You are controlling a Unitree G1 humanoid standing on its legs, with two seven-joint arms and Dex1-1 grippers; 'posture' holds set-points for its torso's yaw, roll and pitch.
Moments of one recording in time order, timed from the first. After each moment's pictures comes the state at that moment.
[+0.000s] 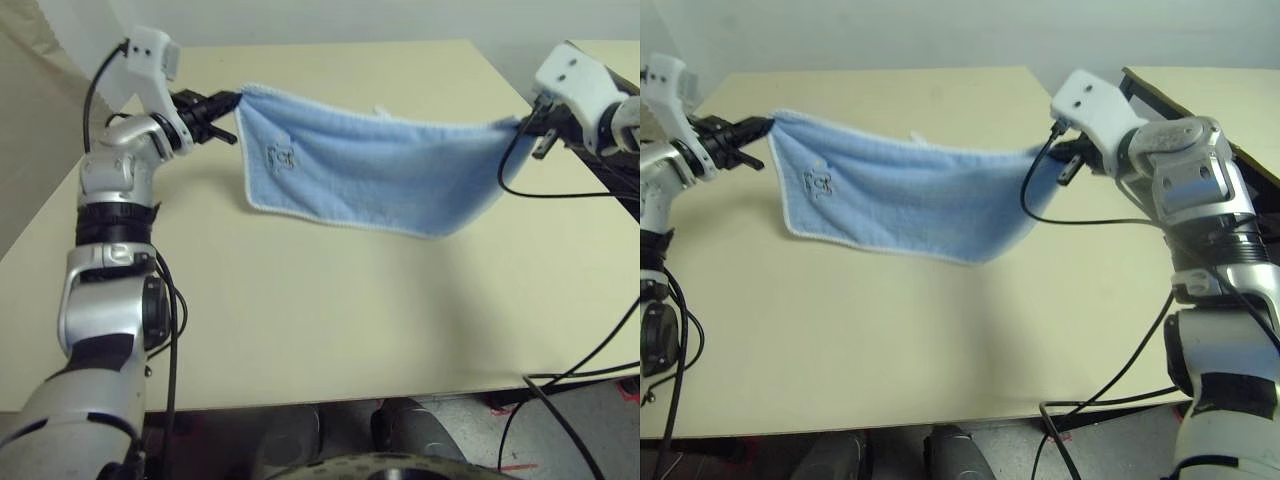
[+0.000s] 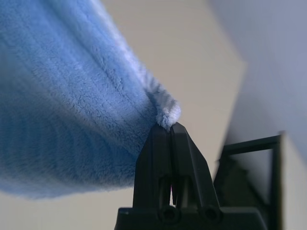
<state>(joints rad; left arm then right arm) -1.04 0.66 0.19 0.77 -0.23 0.29 -0.76 -1.11 -0.87 0.22 0.69 -0.10 0.15 0.81</state>
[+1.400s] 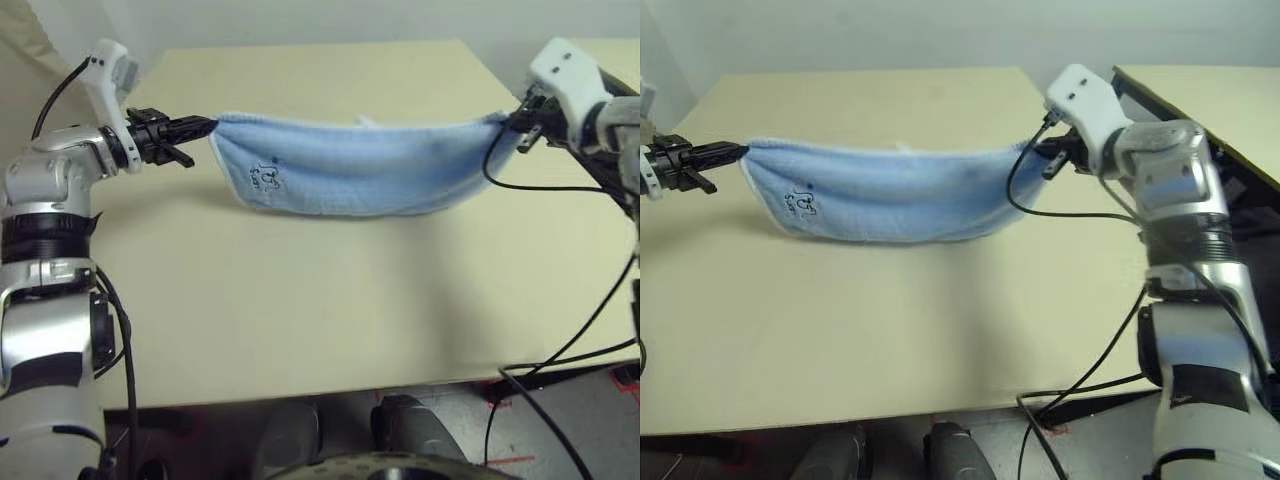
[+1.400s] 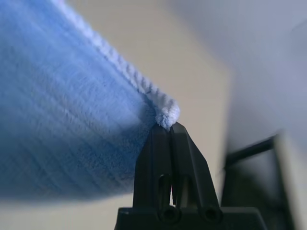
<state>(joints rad) -1.05 0.78 0.16 0.85 -0.24 0.31 -0.76 -1.19 -0.70 0.13 0.80 -0.13 0.08 0.65</state>
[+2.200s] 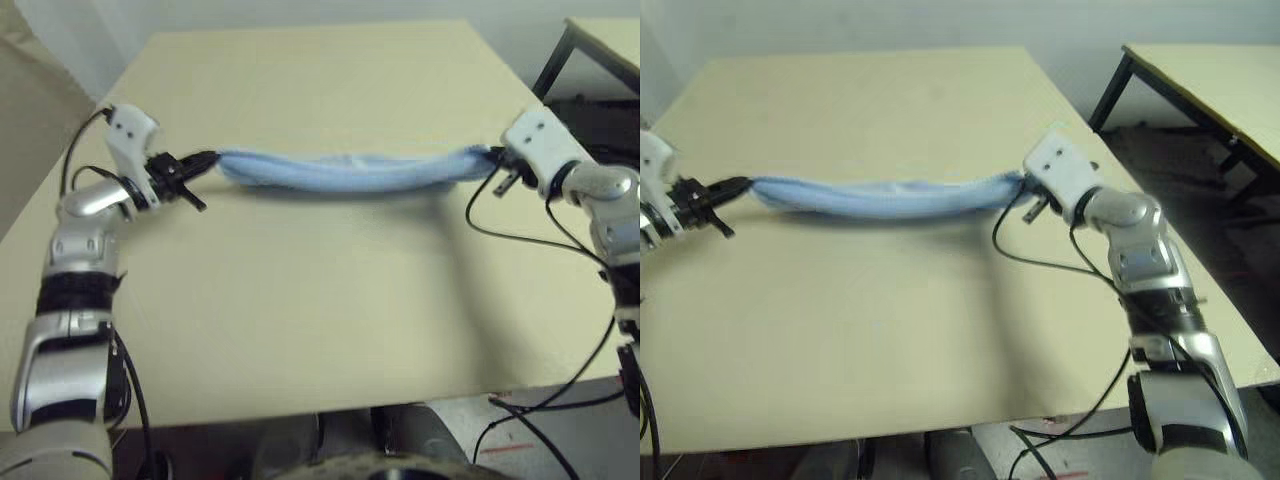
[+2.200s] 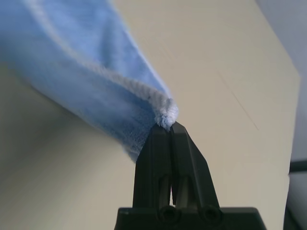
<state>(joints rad) -0.35 0.73 0.16 0.15 -0.37 0.17 -0.96 -0.49 -0.82 0.08 0.08 -0.02 0.17 0.80</state>
